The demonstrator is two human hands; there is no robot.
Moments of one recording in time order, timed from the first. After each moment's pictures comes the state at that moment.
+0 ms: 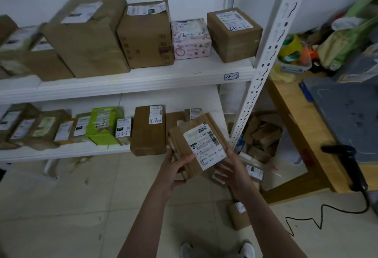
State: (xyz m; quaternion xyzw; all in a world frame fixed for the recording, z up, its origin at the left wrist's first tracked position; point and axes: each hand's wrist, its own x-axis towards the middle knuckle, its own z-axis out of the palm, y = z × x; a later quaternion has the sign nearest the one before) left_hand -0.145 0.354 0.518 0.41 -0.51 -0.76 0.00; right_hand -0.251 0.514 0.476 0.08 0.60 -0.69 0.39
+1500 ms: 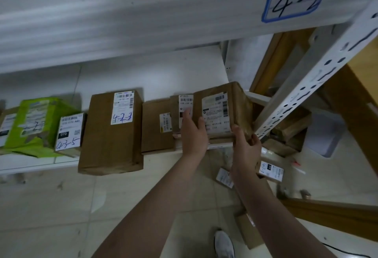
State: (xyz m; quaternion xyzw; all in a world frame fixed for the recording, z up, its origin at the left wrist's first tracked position) left_hand -0.419 0.282 0.263 0.40 -0.73 -0.54 0.14; right_hand -0.438 0.392 0.263 0.27 0.63 -0.71 0.15
